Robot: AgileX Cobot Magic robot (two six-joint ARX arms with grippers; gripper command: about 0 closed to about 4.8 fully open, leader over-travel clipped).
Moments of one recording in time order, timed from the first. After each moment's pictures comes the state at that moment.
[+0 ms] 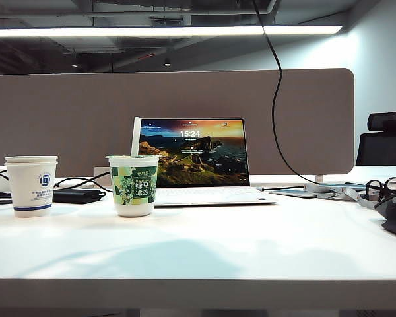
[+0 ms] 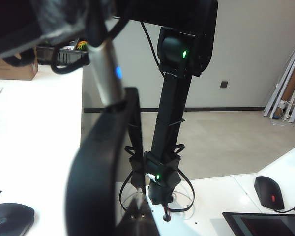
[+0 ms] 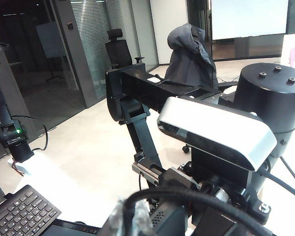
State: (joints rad) left arm -0.52 1.12 1.11 -0.18 1.33 0.10; right arm 0.54 1.44 1.61 -0.24 -1.52 0.08
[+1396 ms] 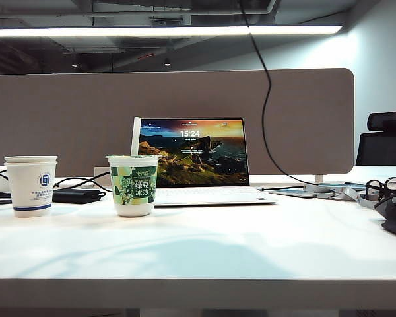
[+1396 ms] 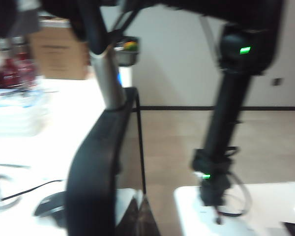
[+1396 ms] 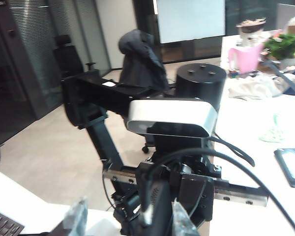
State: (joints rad) left arm -0.52 1.12 1.11 -0.14 1.12 0.13; right arm 0.40 1.37 1.61 -0.30 -1.45 0.10
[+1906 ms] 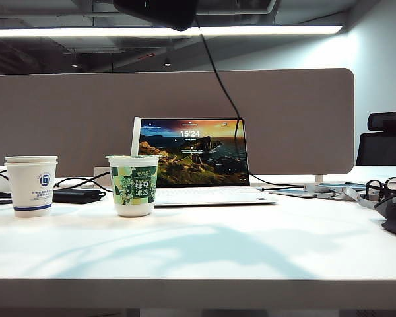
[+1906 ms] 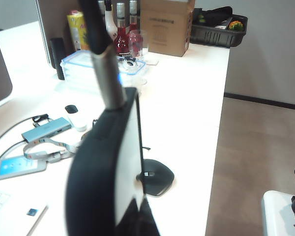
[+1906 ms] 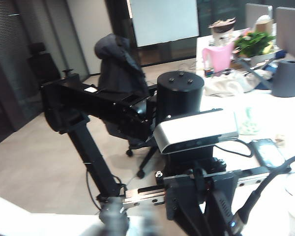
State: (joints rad) left arm -0.52 1.17 1.11 -0.12 0.76 0.10; right arm 0.31 1.36 1.61 -0.32 -1.43 0.13
